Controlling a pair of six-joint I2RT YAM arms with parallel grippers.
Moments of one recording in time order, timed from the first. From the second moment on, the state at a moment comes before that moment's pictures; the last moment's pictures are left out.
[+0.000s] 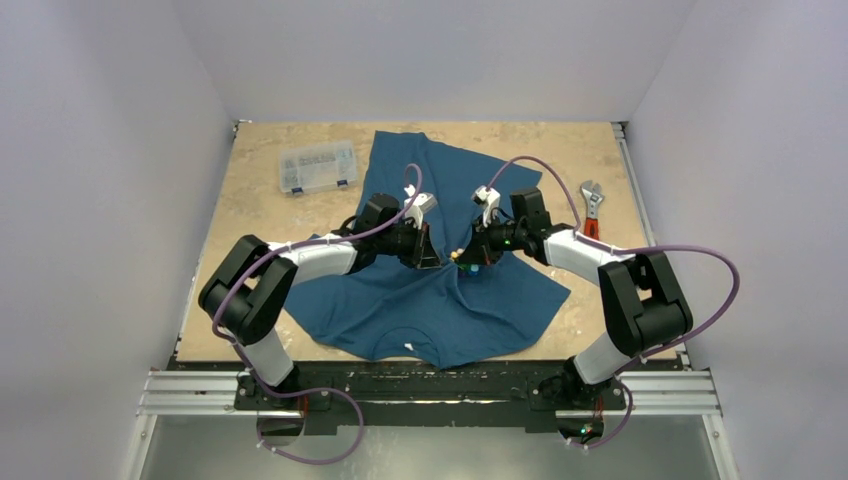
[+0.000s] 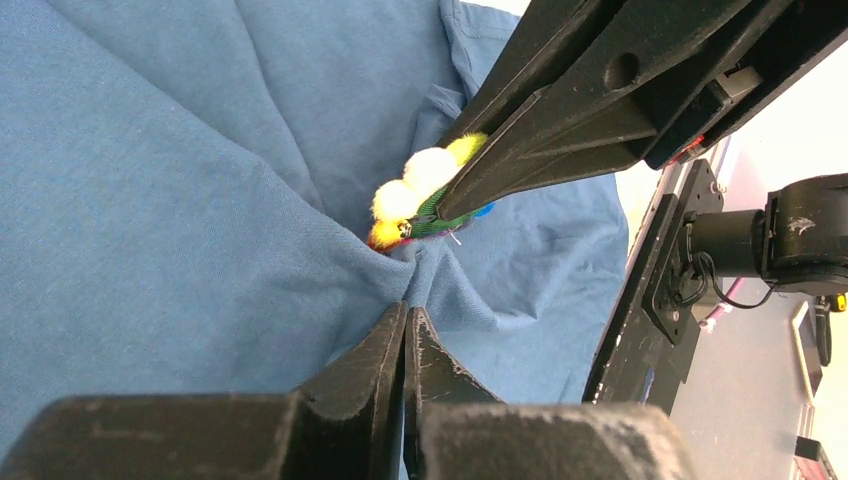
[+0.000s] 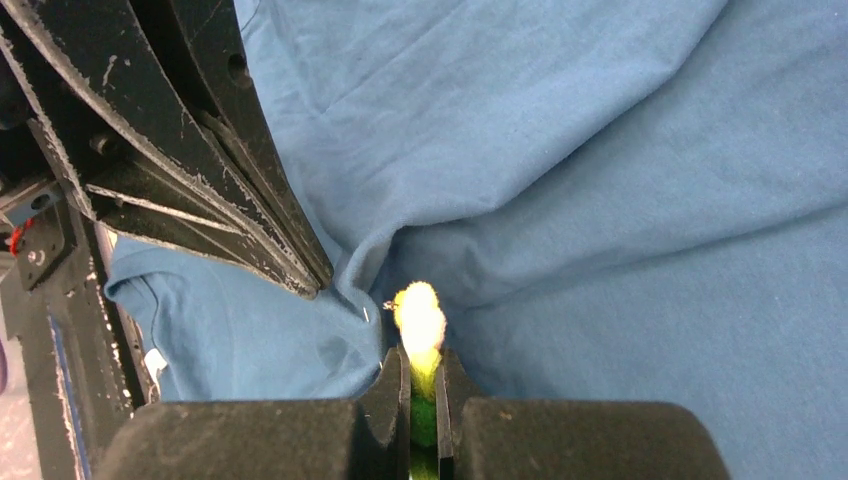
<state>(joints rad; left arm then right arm) -0.60 1.71 0.89 0.20 0.59 -0.38 0.34 1.58 0.81 -0.02 -0.72 -0.05</state>
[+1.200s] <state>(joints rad) -0.48 1.49 0.87 0.27 0.72 -0.35 0.25 1.48 1.01 -0.25 -0.82 -0.07</state>
